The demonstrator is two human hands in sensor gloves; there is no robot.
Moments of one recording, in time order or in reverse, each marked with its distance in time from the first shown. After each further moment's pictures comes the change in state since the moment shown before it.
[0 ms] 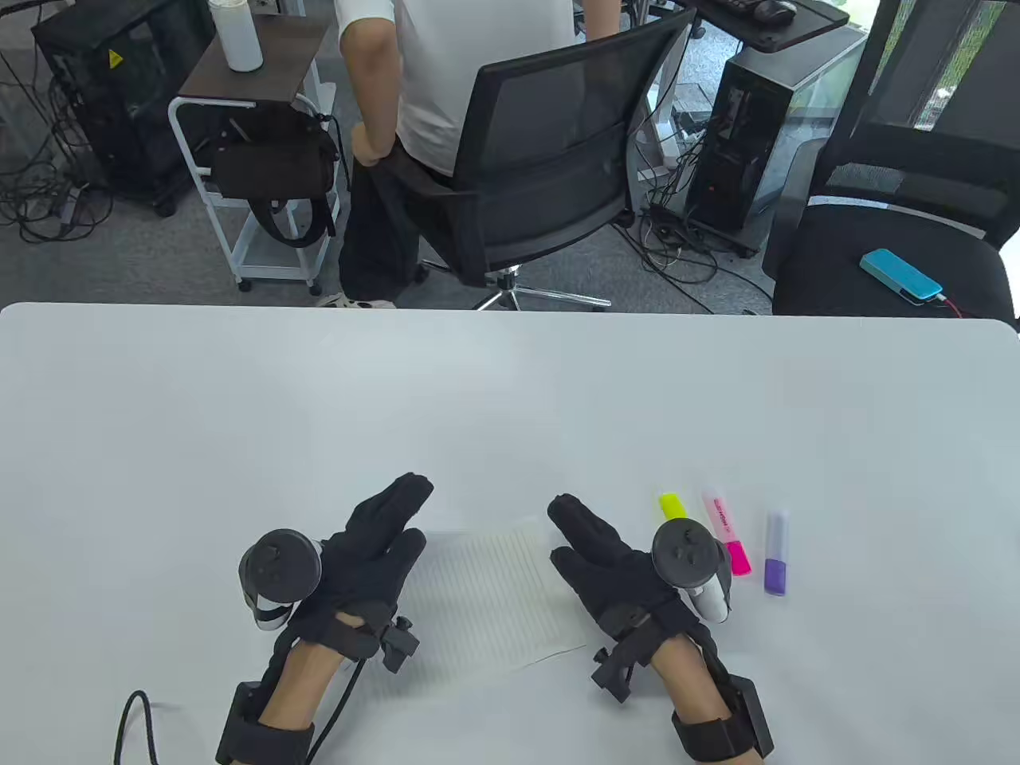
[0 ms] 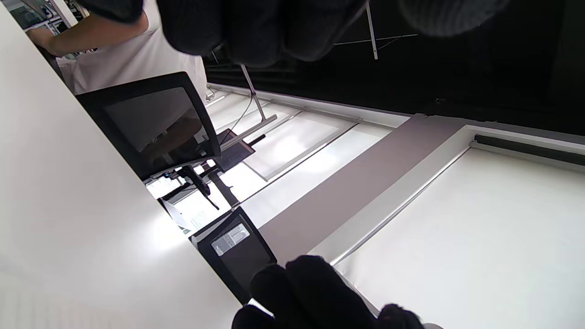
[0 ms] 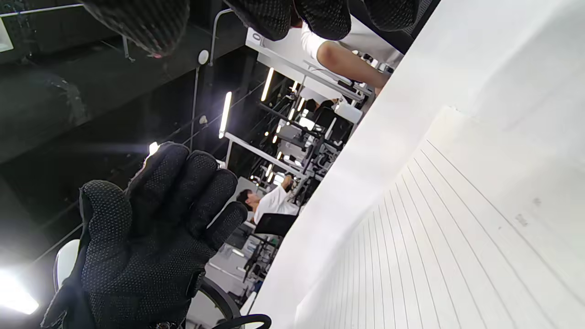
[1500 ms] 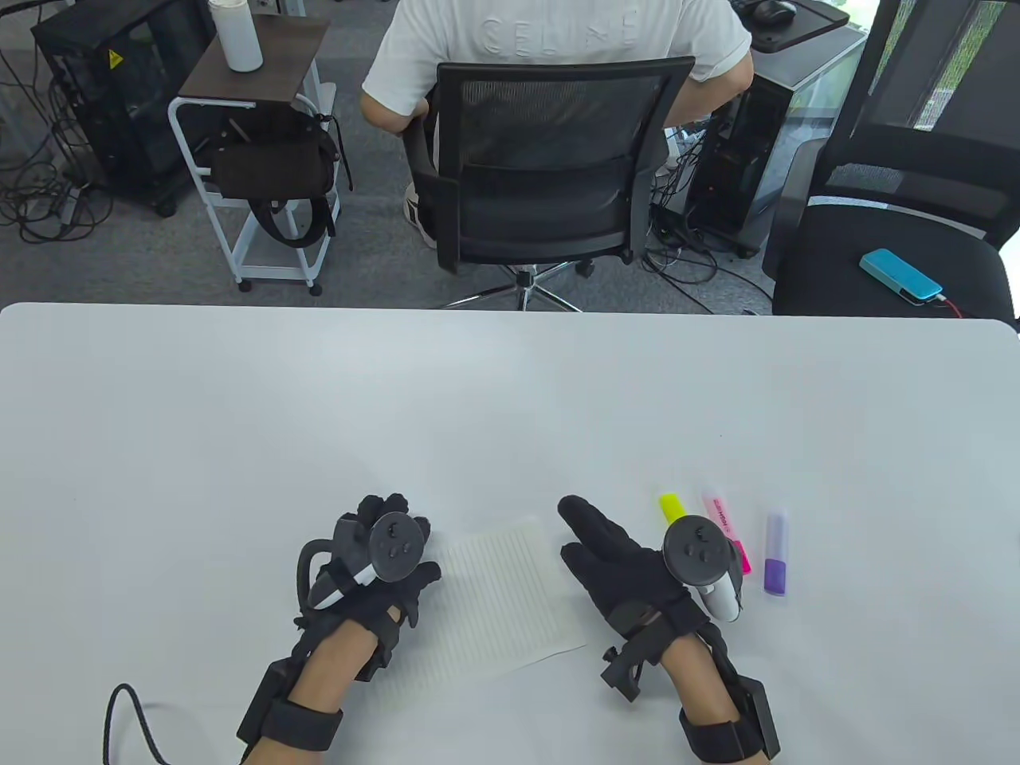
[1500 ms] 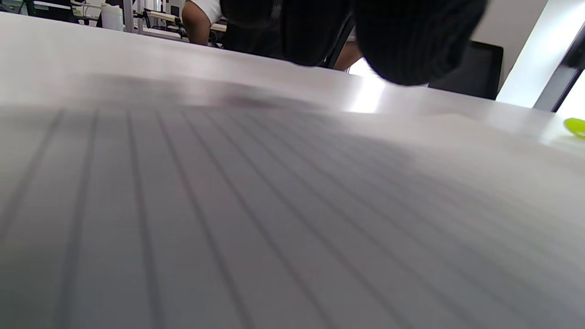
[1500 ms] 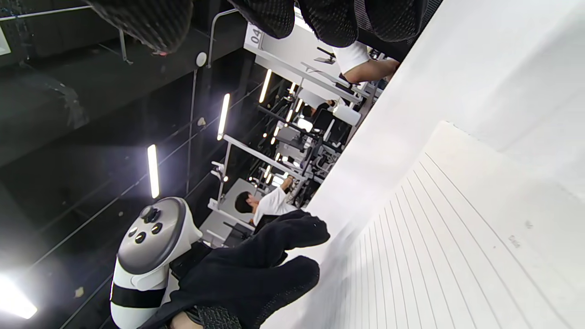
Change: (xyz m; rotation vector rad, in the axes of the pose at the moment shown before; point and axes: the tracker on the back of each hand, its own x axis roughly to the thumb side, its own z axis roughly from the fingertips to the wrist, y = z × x) left_hand -0.029 -0.050 -0.014 -0.467 0.440 -0.882; right_hand 0.000 -0.011 0.004 -0.006 0.012 -0.003
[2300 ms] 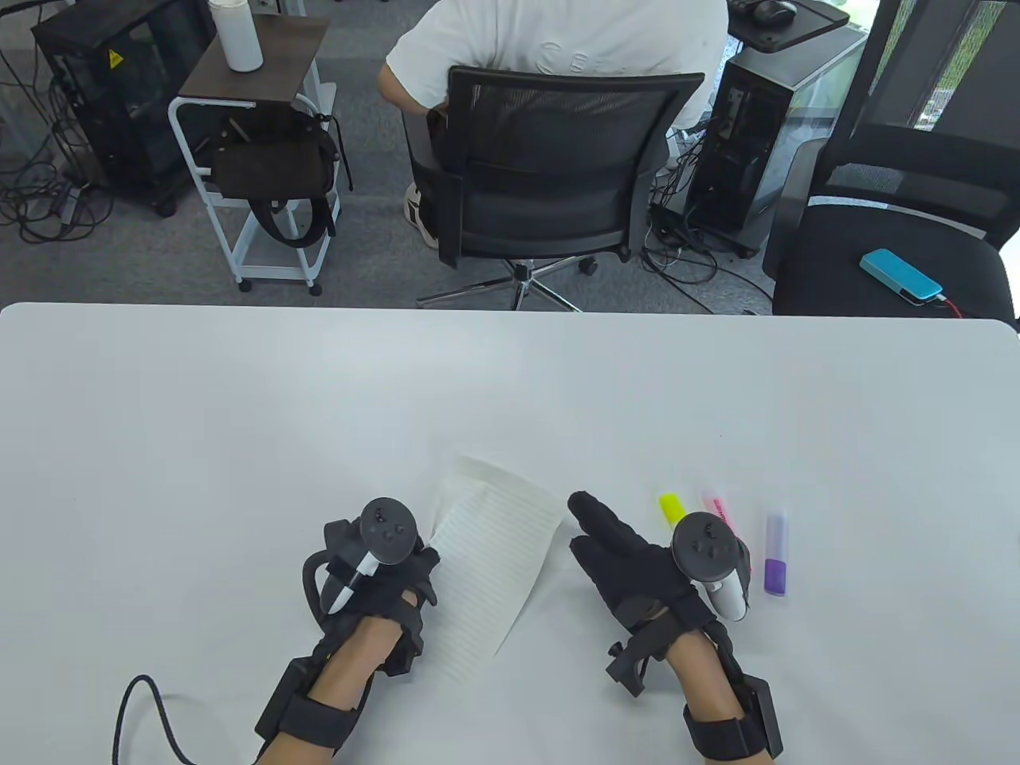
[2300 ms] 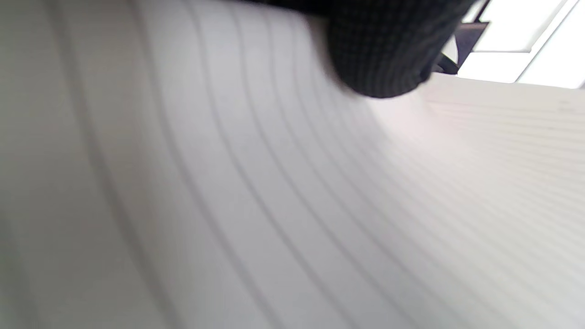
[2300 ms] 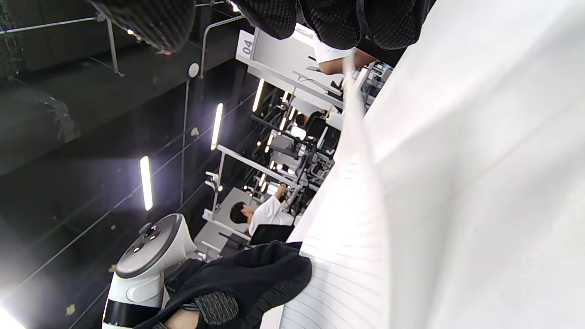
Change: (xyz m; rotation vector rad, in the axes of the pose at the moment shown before) left_hand -0.006 0.006 0.004 0.116 0.286 0.304; right_hand 0.001 -0.009 0.001 -0.029 0.025 -0.023
